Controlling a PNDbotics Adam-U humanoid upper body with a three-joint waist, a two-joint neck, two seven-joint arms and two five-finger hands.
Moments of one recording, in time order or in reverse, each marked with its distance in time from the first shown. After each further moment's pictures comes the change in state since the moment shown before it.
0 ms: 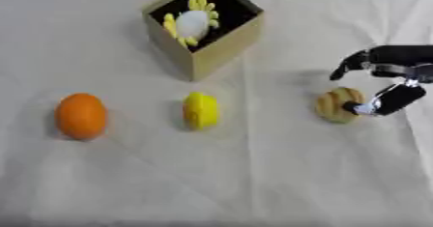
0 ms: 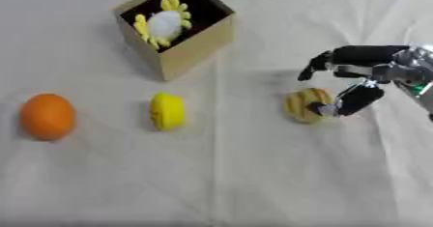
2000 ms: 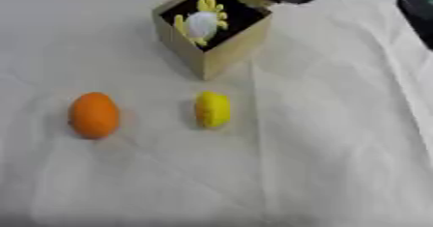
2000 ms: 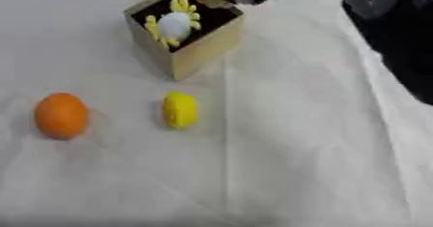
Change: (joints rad) left arm 0.000 -0.010 -0.001 0.000 0.004 0.002 -0.003; right arm -0.548 0.433 -0.086 0.245 0.183 -0.077 -0.111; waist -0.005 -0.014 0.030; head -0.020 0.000
